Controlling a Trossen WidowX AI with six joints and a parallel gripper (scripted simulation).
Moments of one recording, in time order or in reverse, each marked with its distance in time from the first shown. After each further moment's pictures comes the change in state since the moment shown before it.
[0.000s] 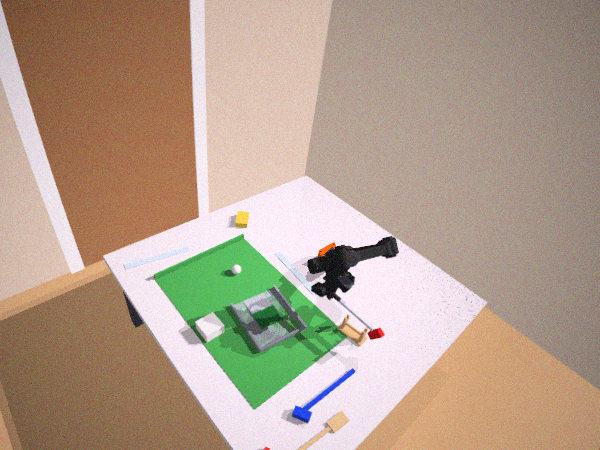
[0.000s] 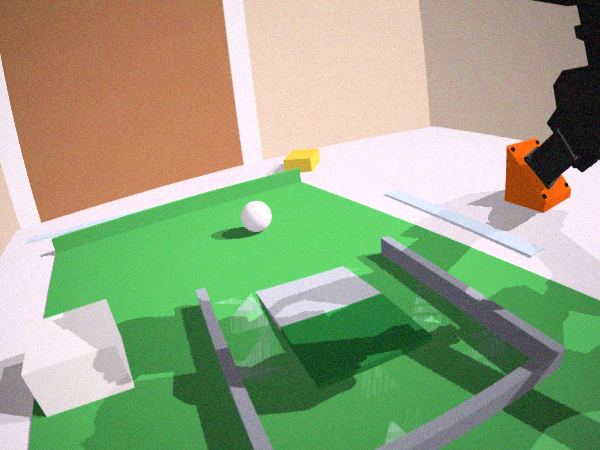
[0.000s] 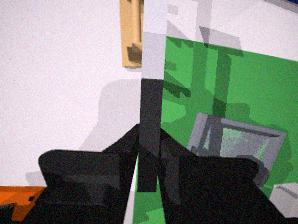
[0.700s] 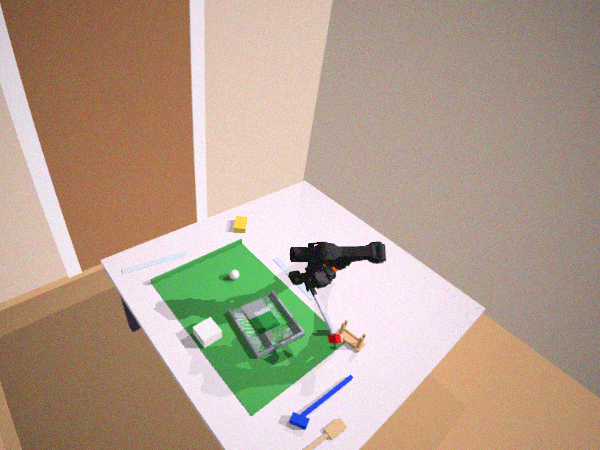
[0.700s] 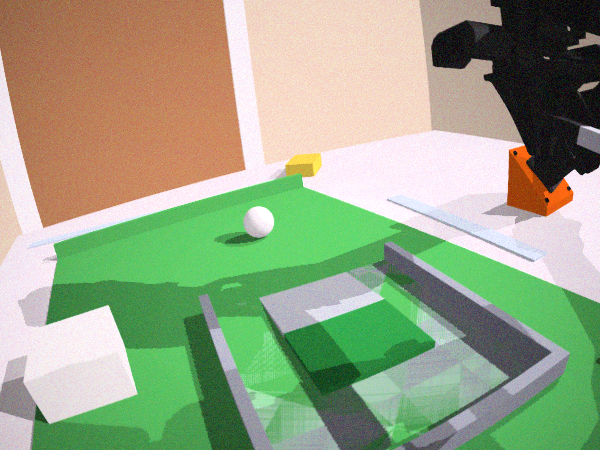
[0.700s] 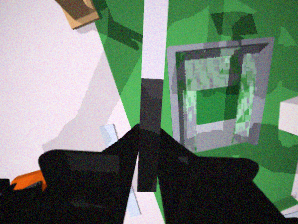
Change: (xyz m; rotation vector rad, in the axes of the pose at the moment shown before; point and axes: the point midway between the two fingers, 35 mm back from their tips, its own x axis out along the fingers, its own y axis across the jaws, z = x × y) arm -0.044 -0.039 -0.071 0.355 0.114 -0.062
